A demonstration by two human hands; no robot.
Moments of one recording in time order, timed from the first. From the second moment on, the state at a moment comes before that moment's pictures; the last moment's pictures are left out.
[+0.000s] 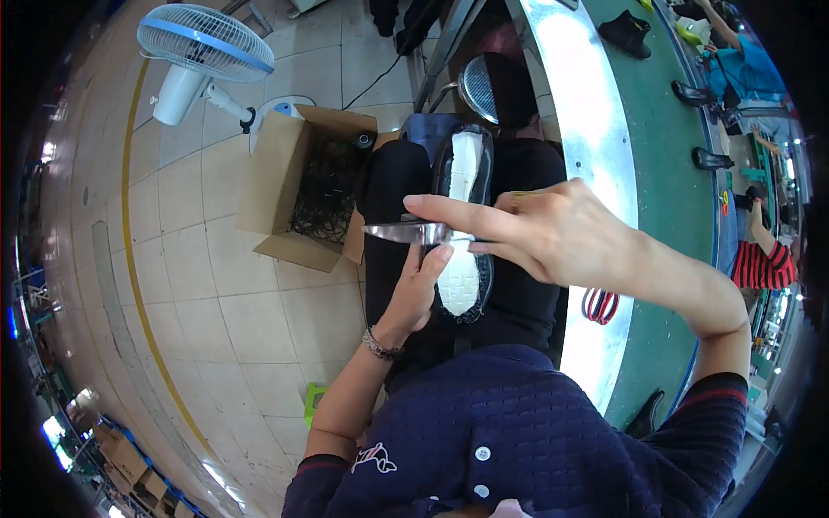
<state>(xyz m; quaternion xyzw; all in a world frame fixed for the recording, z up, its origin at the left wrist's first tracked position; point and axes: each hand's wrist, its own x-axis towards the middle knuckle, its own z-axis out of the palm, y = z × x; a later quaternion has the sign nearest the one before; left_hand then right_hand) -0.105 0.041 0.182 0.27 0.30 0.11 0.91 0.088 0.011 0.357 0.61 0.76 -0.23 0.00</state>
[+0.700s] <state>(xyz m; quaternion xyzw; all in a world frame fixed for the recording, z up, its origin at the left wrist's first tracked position) -0.109 0.056 0.198 0.25 0.19 0.11 0.94 0.068 -0.018 0.328 0.62 0.75 -0.22 0.09</state>
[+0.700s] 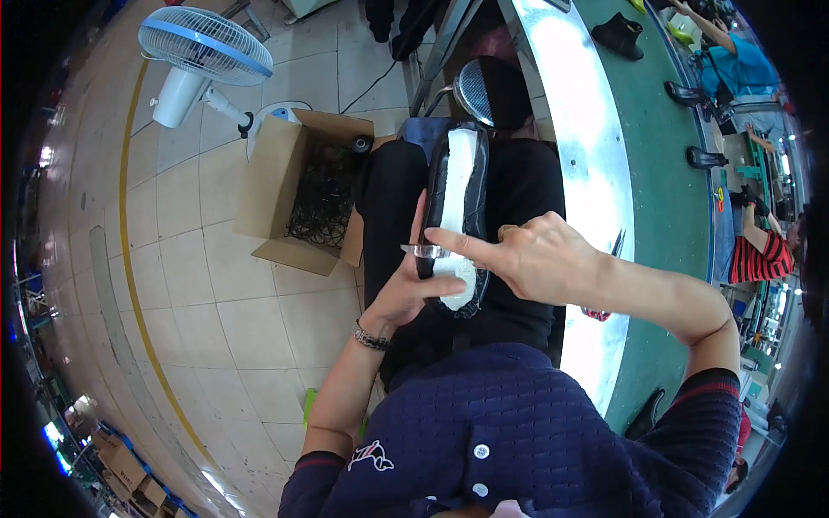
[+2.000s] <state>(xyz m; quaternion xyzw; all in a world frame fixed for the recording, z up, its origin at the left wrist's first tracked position) -0.085 0.104 0.175 0.31 0.22 -0.04 0.92 0.088 -0.085 0.287 0.76 0.55 -0.25 -0.24</state>
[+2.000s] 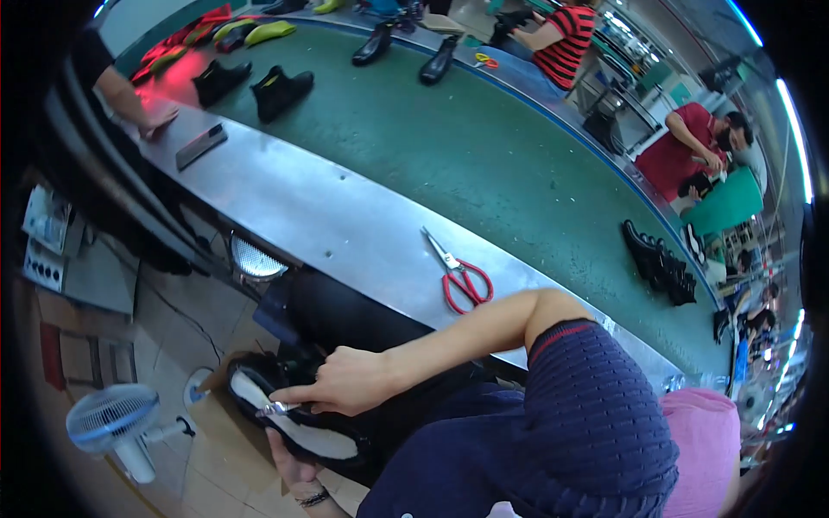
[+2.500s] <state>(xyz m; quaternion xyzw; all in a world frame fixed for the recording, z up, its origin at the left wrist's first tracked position) -0.054 0.049 0.187 0.51 0.24 -0.05 0.82 0.110 -0.185 0.271 0.58 0.08 -0.54 -0.60</state>
